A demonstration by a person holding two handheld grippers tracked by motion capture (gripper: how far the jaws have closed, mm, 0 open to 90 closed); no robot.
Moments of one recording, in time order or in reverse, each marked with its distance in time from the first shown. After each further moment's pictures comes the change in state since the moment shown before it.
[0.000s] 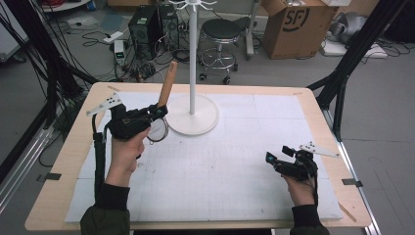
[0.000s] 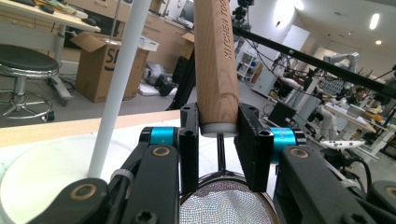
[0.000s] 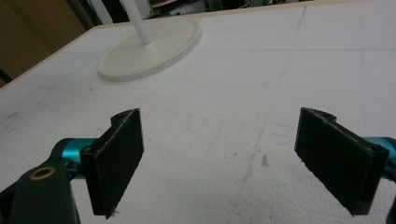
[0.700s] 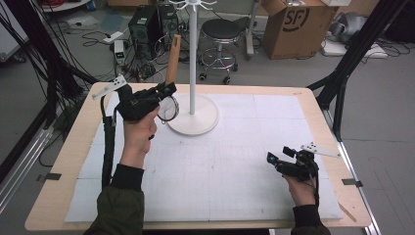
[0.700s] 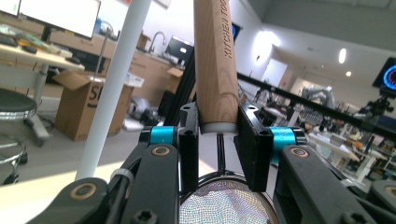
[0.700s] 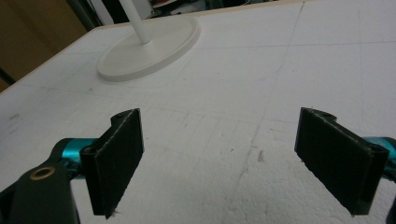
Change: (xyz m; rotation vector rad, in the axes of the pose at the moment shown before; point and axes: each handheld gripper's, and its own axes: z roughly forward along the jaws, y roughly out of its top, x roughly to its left) left arm -0.005 0.033 0.038 -0.139 -0.065 0.027; right arm -0.006 -0.003 -0.001 -0.002 0.009 0.023
